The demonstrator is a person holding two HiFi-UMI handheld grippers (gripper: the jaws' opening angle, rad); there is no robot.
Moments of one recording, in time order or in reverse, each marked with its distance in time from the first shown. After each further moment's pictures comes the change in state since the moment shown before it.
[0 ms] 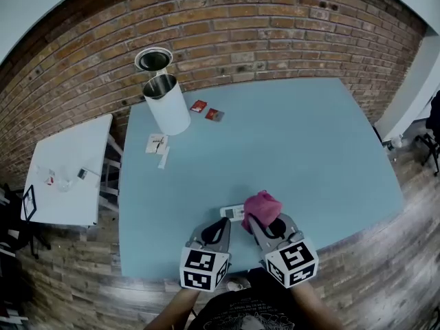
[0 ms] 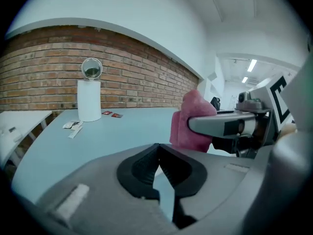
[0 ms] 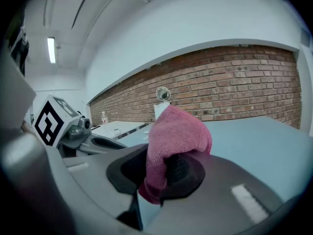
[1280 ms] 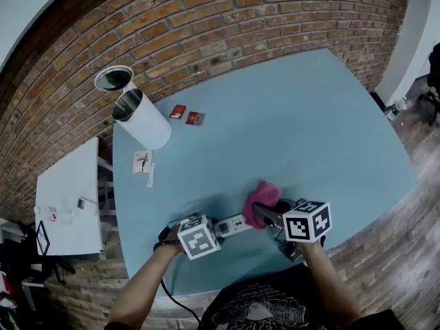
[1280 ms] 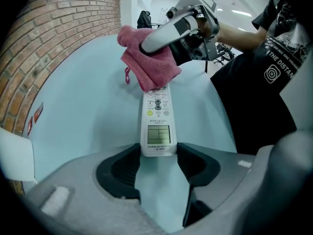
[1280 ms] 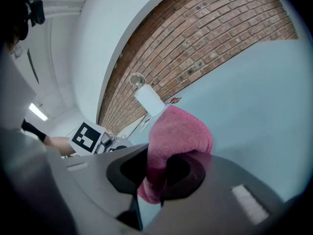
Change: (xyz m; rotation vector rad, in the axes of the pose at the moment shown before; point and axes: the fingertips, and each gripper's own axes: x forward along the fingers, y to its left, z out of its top) left arm 0.063 0.029 -0.112 0.762 0.926 -0.564; right arm 0.052 -0.087 -0.066 0.533 0.206 0.211
